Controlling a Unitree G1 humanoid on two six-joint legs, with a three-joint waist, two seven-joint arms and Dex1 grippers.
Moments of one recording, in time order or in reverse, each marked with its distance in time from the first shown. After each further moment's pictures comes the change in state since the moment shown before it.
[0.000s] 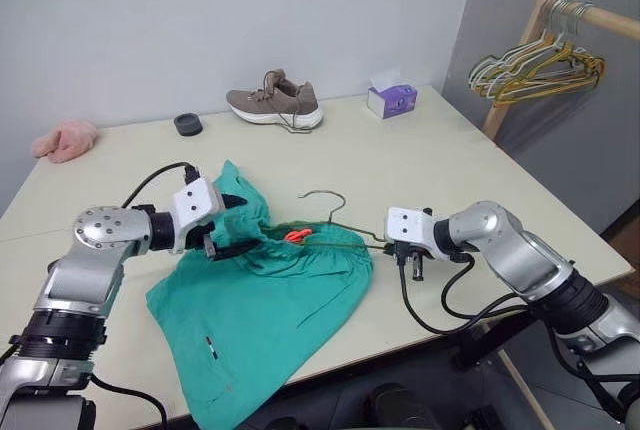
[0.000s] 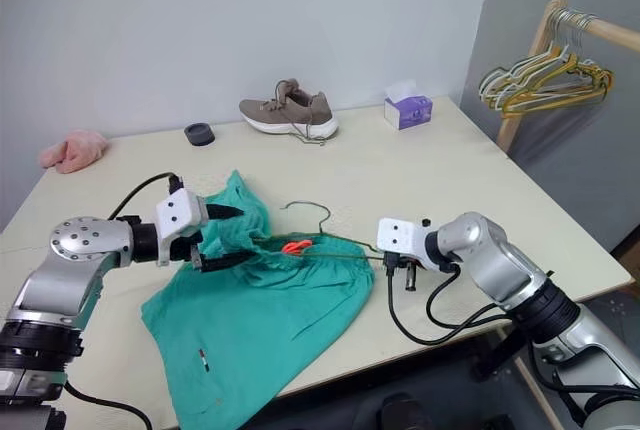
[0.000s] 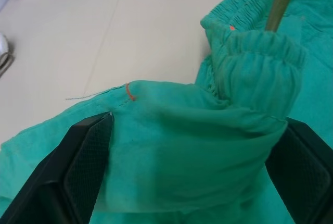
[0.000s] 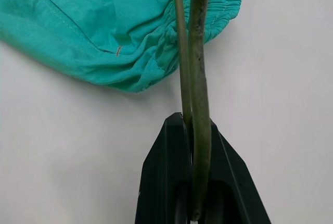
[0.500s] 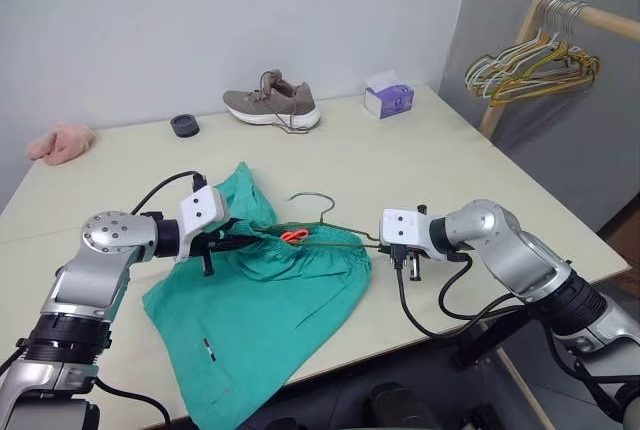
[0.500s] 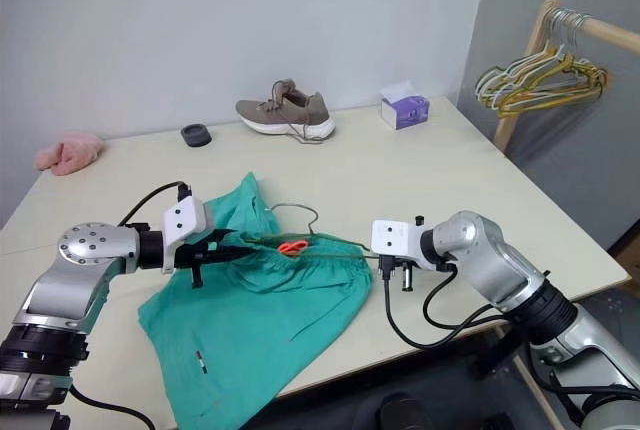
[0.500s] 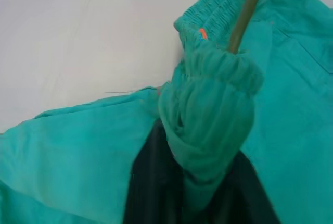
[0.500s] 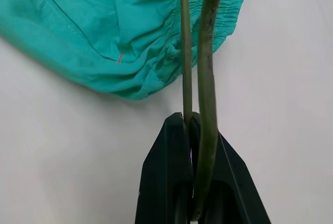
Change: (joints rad) left arm 0.027 -0.014 0.000 -0.025 -0.011 0.037 -0.042; right arm -0.001 0.005 -0.002 -0.024 -0.059 -0.080 0.022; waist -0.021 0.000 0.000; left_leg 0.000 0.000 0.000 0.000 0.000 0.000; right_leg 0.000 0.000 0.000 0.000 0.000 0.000
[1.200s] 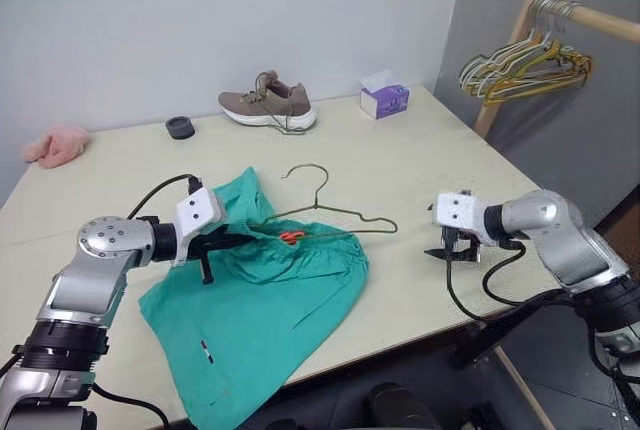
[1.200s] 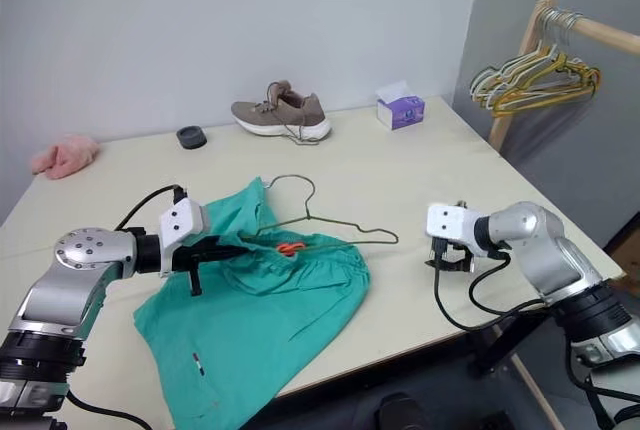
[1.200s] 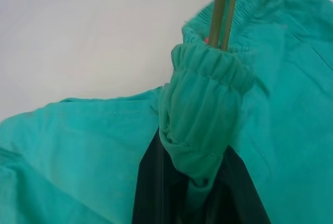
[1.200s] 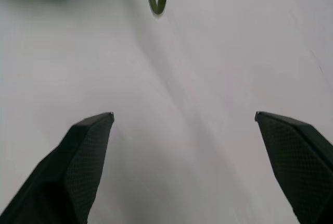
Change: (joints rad) left arm 0.017 -0.011 0.054 -0.003 -0.009 0.035 0.072; right arm 0.158 -0.001 -0.311 0.077 0.098 0.036 -0.044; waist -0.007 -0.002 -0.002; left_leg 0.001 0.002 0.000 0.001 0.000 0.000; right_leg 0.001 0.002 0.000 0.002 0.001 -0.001
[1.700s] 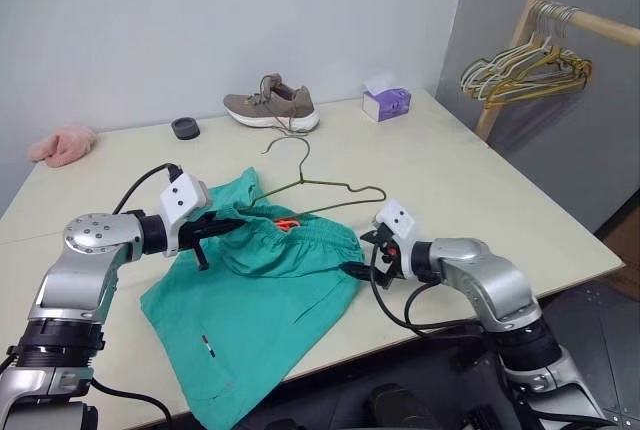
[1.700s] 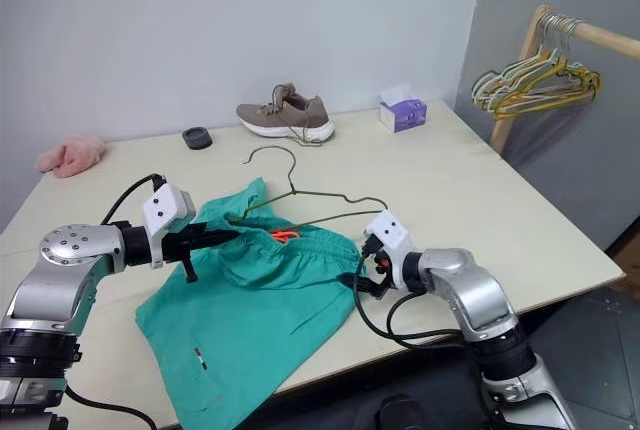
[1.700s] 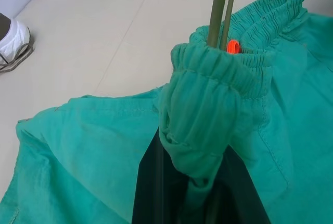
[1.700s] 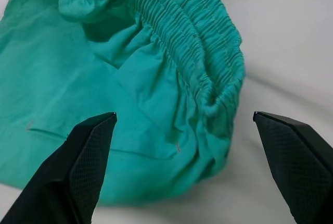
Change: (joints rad) left arm -0.005 0.000 0.037 0.008 -0.031 0.028 0.021; right arm 0.066 0.415 0.008 -0.097 0.178 0.385 -0.268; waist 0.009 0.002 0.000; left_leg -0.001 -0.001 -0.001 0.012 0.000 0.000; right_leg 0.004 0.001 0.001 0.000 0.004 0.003
